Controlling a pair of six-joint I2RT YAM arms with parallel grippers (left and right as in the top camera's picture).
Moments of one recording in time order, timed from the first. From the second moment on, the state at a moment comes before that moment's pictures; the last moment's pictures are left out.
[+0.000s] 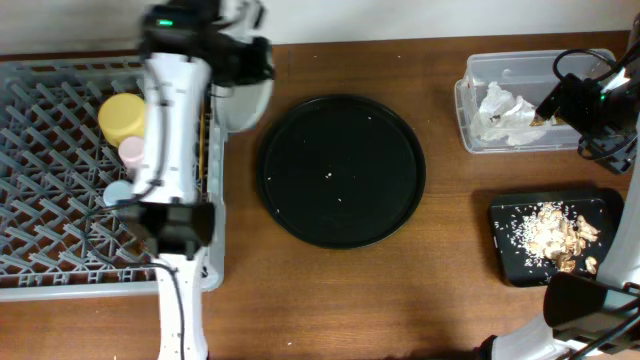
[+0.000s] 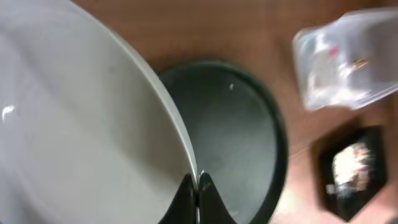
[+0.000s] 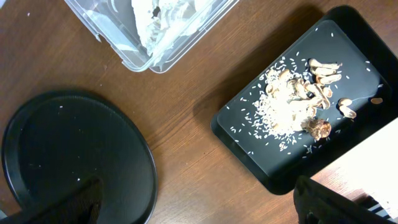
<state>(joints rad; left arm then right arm) -0.14 2.45 2.87 -1.51 0.49 -0.11 -0.32 1.78 2.16 -1.64 -0.03 0.45</state>
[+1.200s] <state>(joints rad) 0.21 2.03 2.70 -1.68 0.55 -0.02 -0.32 1.78 2.16 -1.64 -0.04 0.45</state>
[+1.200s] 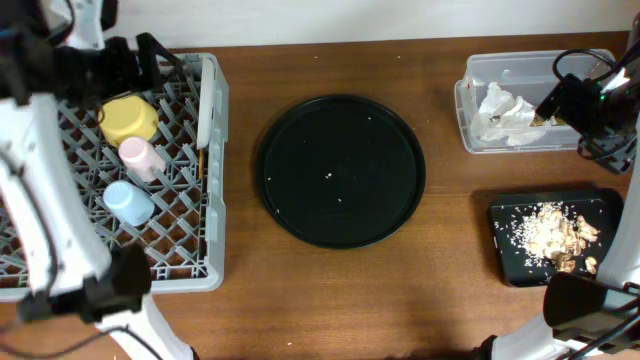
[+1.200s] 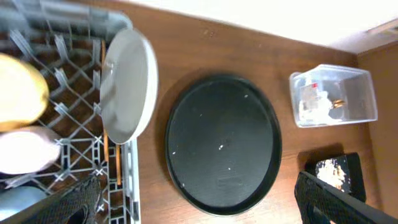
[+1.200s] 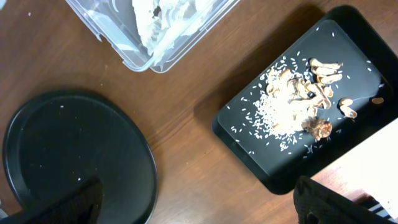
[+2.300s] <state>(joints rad) -0.23 0.53 0.94 -1.23 0.18 -0.23 -0.32 1.78 2.16 -1.64 -0.04 0.45</state>
